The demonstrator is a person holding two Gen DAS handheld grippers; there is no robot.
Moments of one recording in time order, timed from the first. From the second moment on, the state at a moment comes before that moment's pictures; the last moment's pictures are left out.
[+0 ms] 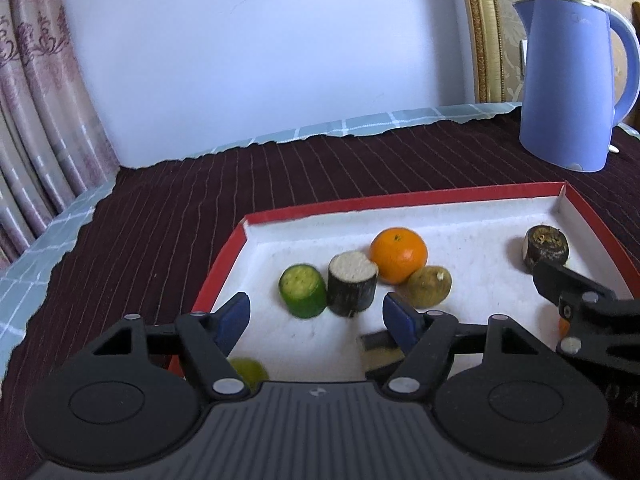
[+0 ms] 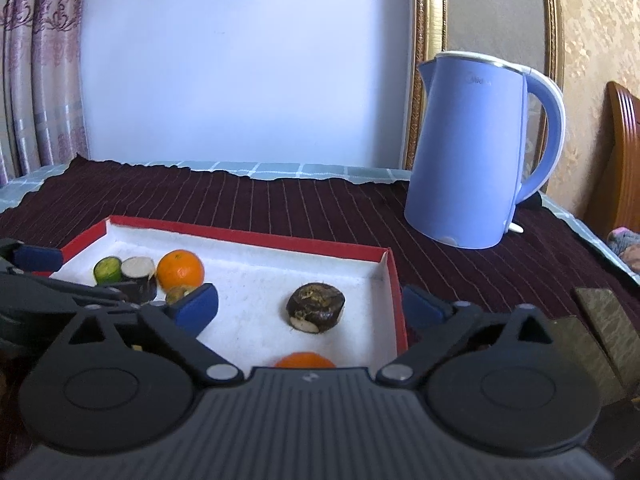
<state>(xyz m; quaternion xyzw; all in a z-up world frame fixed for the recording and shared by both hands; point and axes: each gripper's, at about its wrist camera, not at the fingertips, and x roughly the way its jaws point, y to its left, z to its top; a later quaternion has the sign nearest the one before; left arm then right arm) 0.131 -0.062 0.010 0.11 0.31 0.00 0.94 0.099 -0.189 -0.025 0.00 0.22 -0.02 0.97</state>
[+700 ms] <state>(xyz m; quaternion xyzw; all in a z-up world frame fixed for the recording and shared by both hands) 0.095 -0.032 0.005 0.08 0.32 0.01 0.94 0.061 -0.177 -0.038 0.00 0.23 0.00 0.97</state>
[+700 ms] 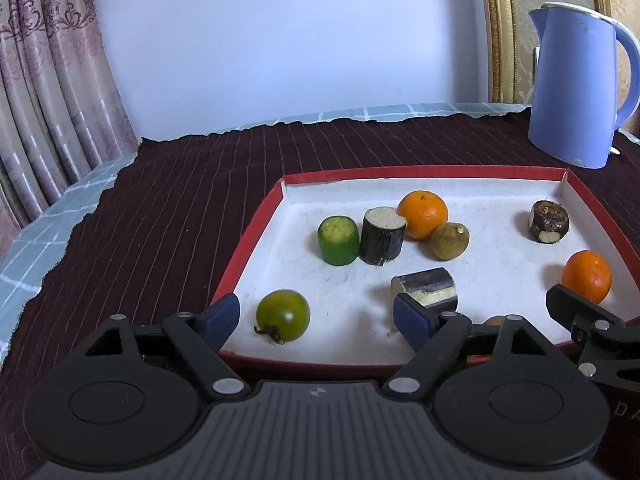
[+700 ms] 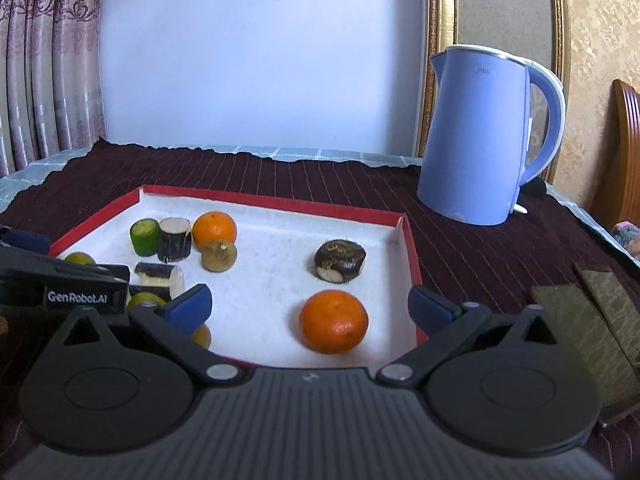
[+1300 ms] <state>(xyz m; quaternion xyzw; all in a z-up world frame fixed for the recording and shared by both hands) 0.081 -0.018 0.000 0.07 0.32 0.02 0.94 0.043 -0.176 -0.049 0.00 0.25 0.03 0.97</state>
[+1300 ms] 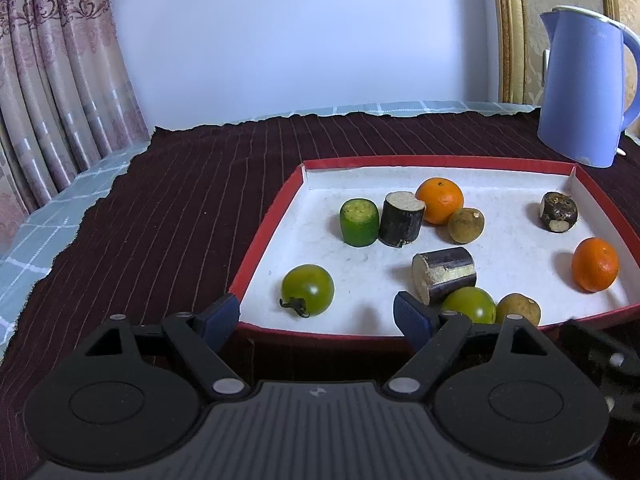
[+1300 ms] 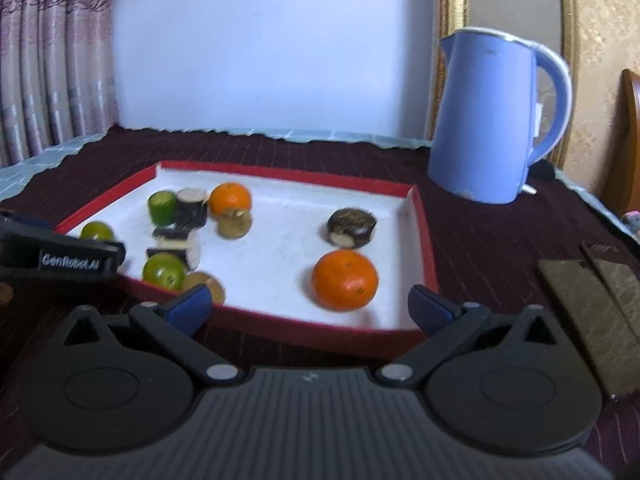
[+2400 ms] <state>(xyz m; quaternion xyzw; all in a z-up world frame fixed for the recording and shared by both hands) 0.049 0.000 -0.025 0.04 0.35 0.03 0.93 0.033 -0.170 -0.070 -0.02 0.33 0.09 0.94</state>
